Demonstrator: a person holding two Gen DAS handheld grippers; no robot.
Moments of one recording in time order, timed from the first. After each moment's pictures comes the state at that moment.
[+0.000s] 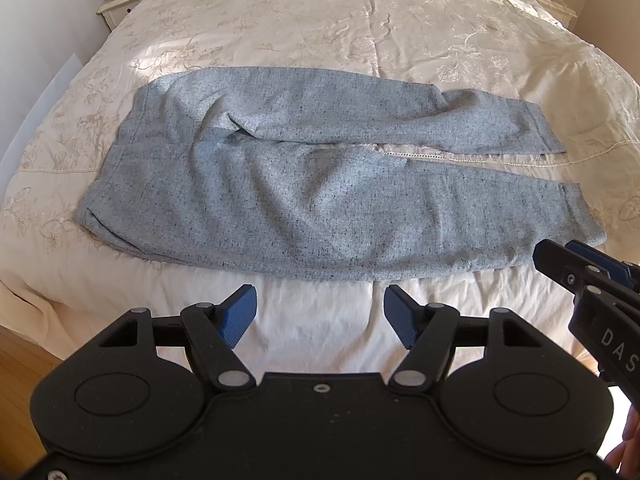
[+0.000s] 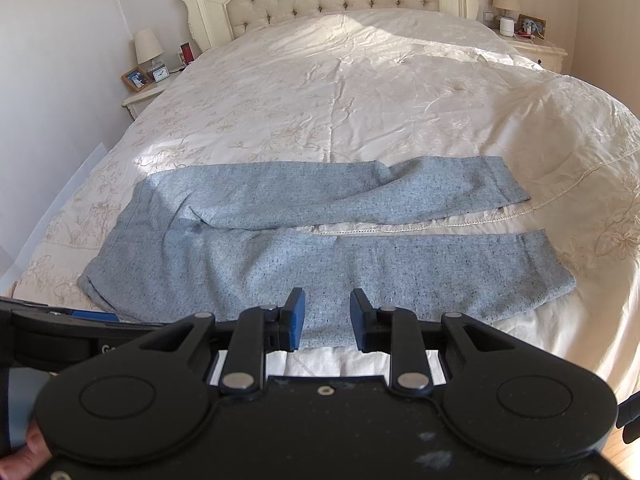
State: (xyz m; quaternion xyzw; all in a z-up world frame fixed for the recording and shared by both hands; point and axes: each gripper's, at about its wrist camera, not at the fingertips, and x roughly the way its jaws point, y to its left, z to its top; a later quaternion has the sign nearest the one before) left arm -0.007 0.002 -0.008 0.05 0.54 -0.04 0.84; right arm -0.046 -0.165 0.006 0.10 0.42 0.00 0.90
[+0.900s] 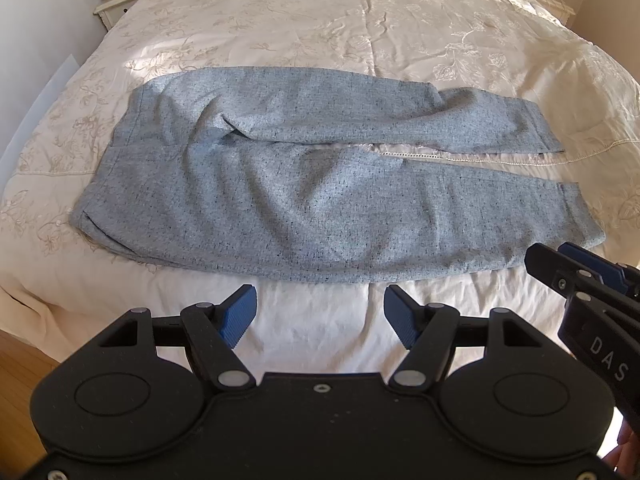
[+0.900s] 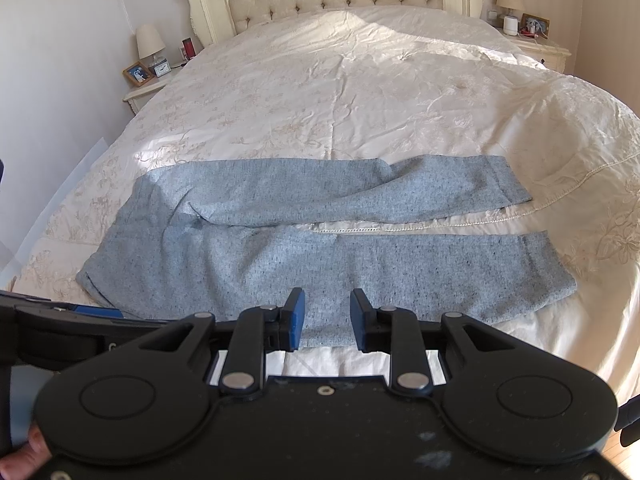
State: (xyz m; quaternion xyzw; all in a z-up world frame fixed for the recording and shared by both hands) left arm -0.002 -0.004 -0.009 0.05 0.55 -0.05 0.83; right arm -0.043 -0.165 0.005 0.09 0.43 0.01 0.90
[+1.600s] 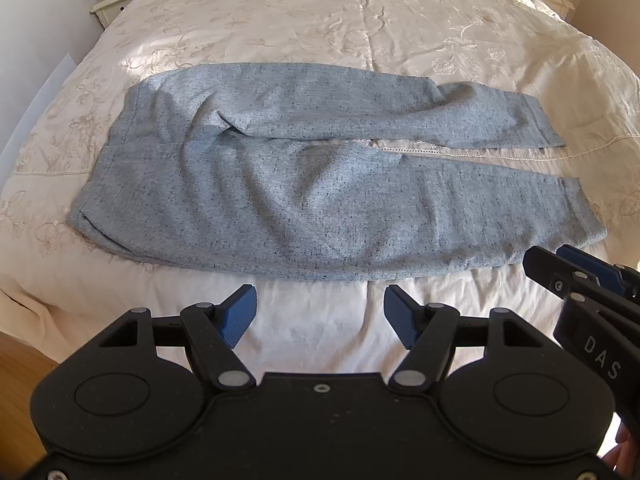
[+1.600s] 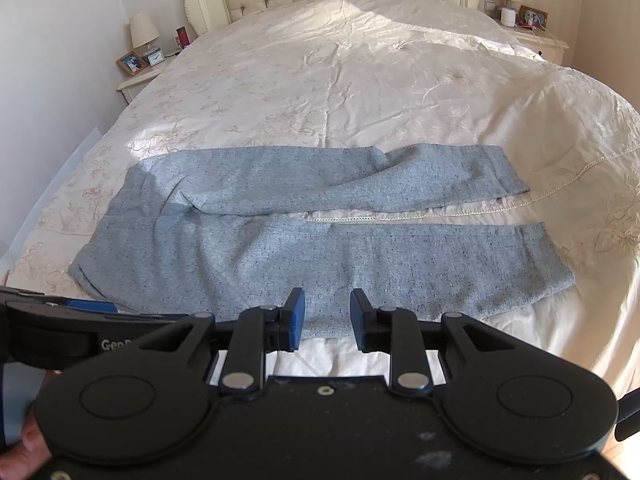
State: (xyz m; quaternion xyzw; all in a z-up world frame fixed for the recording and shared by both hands) left arm 0.003 -0.005 -0.012 0.05 0.55 -0.05 0.83; right arm -0.037 -0.165 0.001 0.09 0.45 0.00 0.89
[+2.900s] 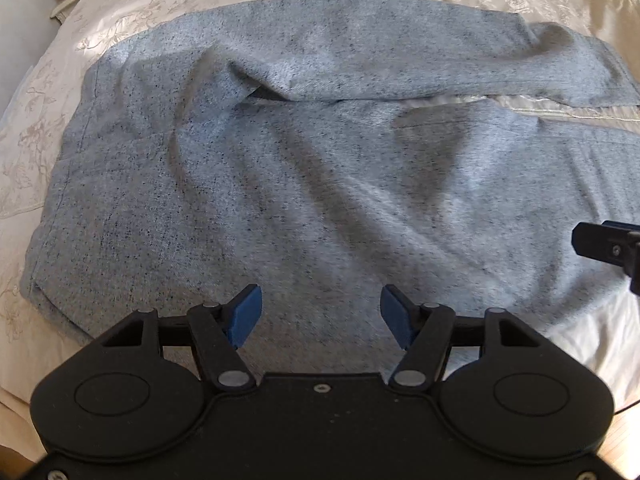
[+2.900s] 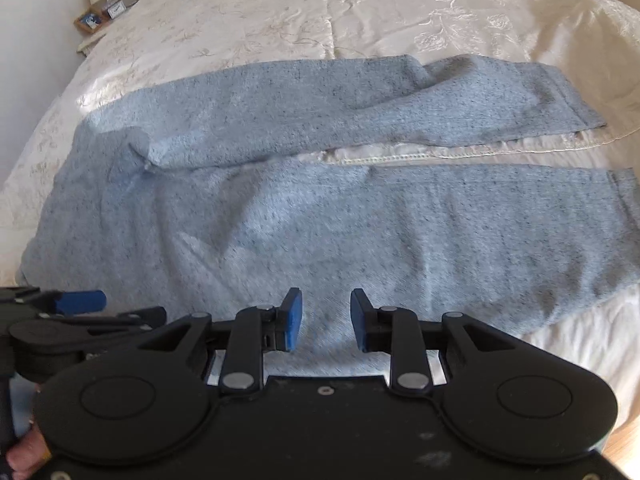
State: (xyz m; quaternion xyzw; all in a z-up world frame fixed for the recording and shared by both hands) left arm 0.128 0.078 -0.162 0.12 0.59 -0.07 0.80; right arm 0.086 -0.101 -0.132 0.12 0.54 -0.02 0.83
